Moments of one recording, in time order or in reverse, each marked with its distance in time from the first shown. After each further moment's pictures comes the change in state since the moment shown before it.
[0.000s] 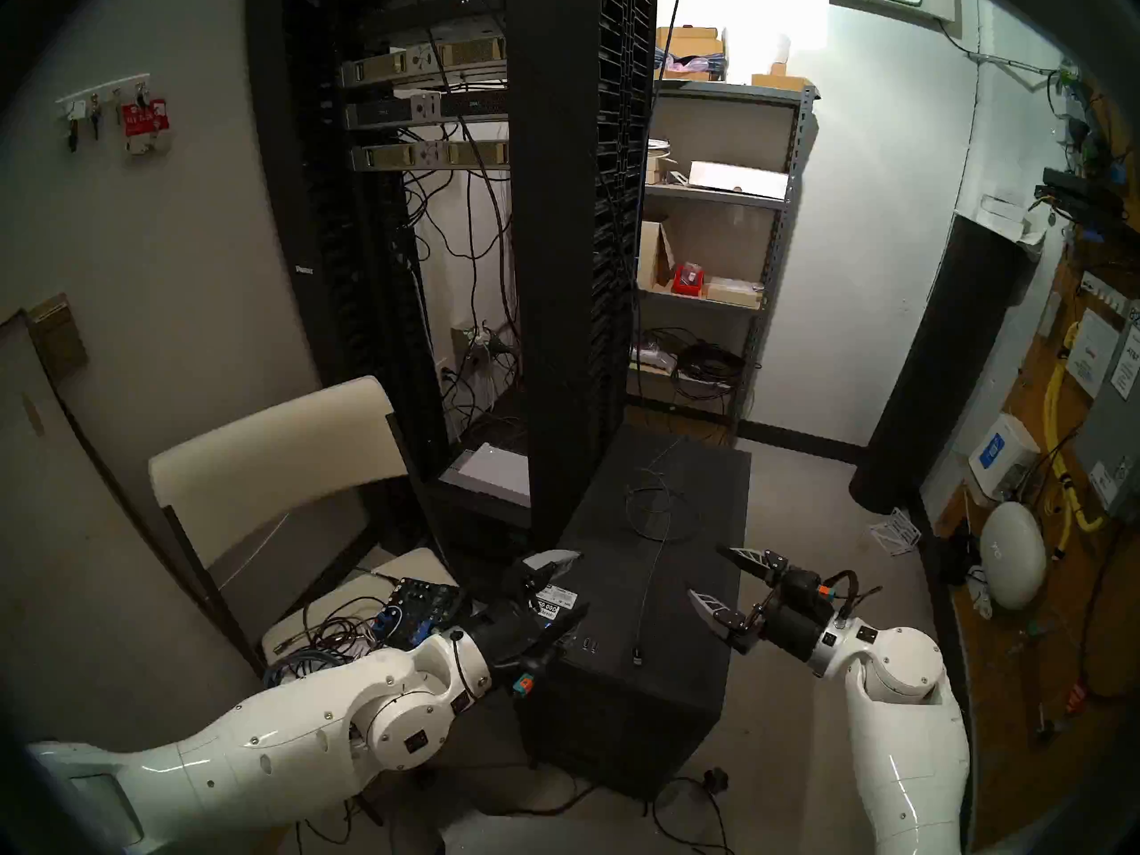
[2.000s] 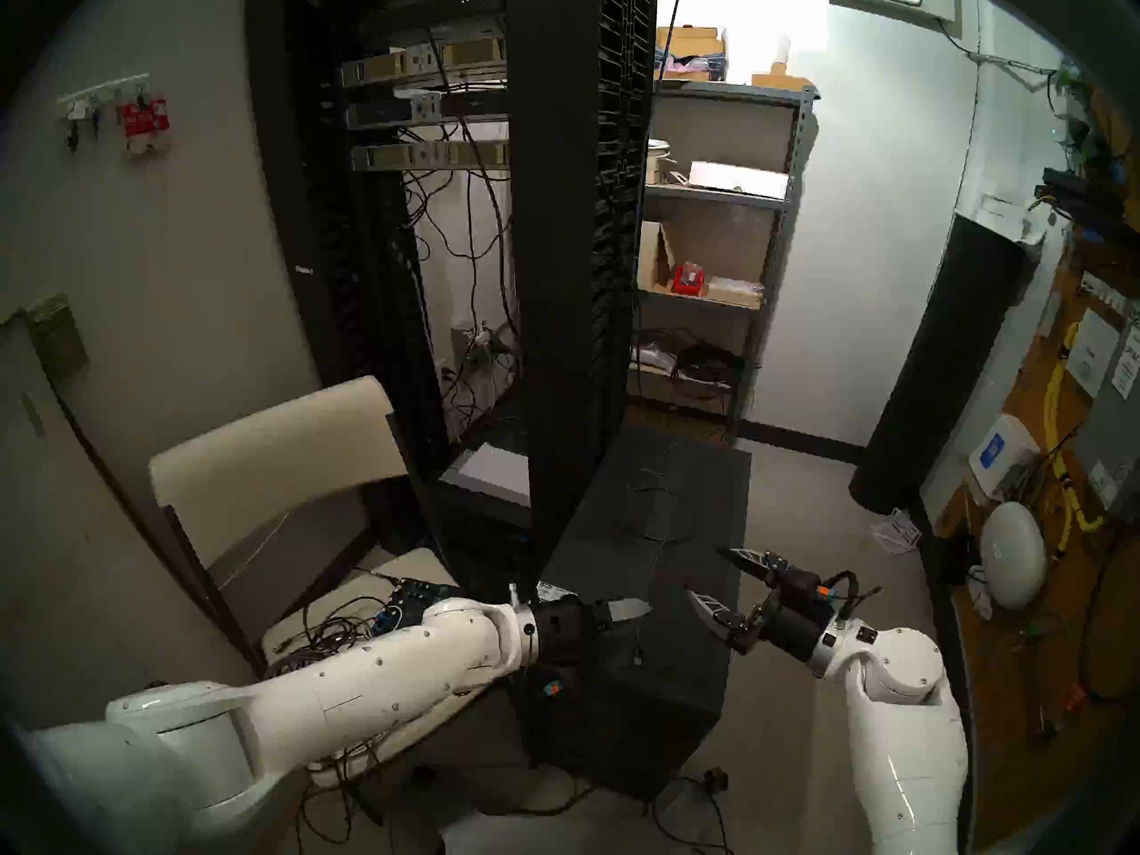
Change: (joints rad) left arm -0.355 -0.304 0.242 0.606 0.731 -0.157 0.294; right arm 0.004 -0.015 0.015 0.000 -0.014 0.000 0.015
